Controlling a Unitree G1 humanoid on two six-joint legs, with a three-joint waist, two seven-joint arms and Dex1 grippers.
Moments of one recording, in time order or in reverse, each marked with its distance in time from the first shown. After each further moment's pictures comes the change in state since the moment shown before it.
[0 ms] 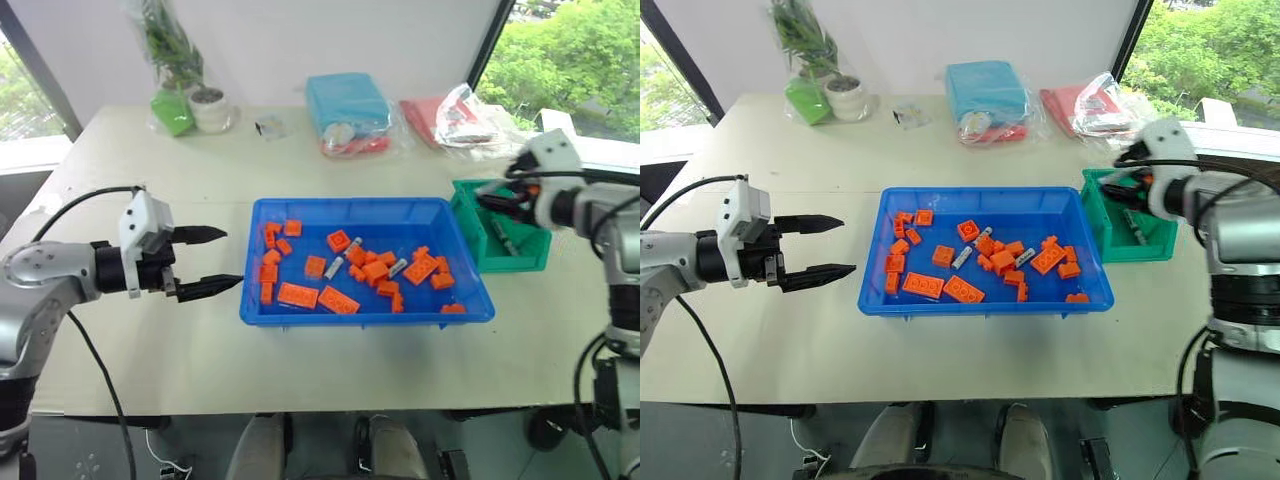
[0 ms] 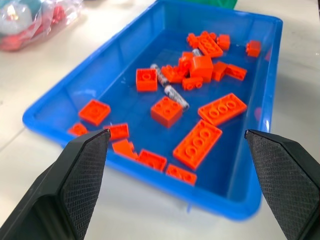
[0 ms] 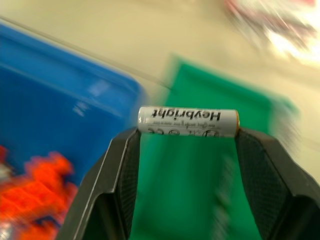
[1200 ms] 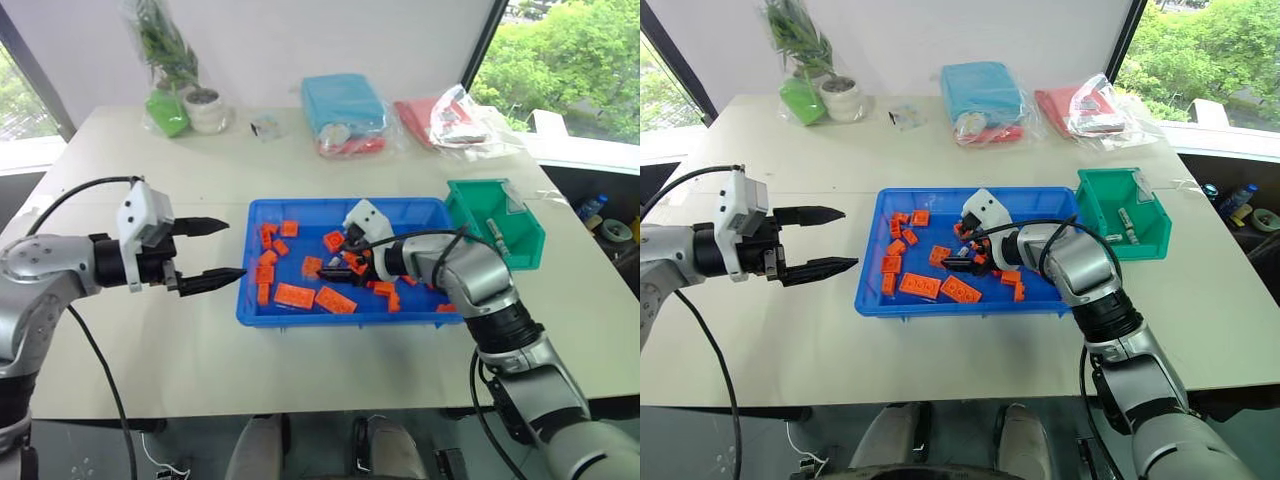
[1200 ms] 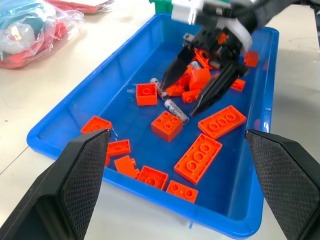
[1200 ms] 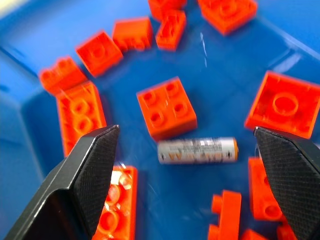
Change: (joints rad) left arm -0.005 0.009 0.027 -0.050 -0.020 0.036 0.024; right arm 0.000 0.471 0.450 -0.176 0.156 0.054 -0.015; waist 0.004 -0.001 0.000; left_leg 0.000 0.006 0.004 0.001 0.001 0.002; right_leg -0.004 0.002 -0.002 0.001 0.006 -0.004
